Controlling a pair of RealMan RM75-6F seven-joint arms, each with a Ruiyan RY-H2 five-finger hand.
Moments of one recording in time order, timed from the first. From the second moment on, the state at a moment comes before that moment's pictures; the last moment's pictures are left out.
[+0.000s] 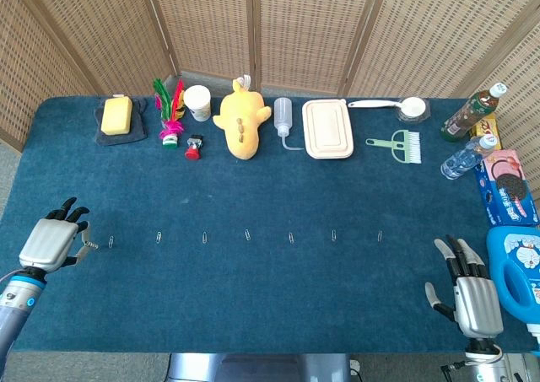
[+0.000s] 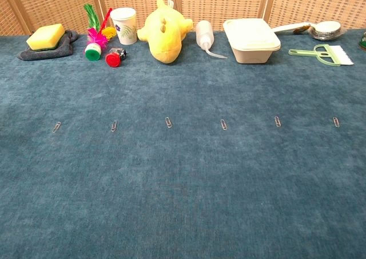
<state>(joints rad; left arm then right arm) -0.39 -1.19 0.04 -1.48 1.32 1.15 0.22 -0.01 -1.35 0.03 -1.56 -1.58 1.59 -0.02</state>
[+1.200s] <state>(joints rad) -0.47 -1.17 -0.09 -1.52 1.31 1.11 0.26 -0.01 -1.34 0.04 -1.56 -1.56 1.59 -0.02</state>
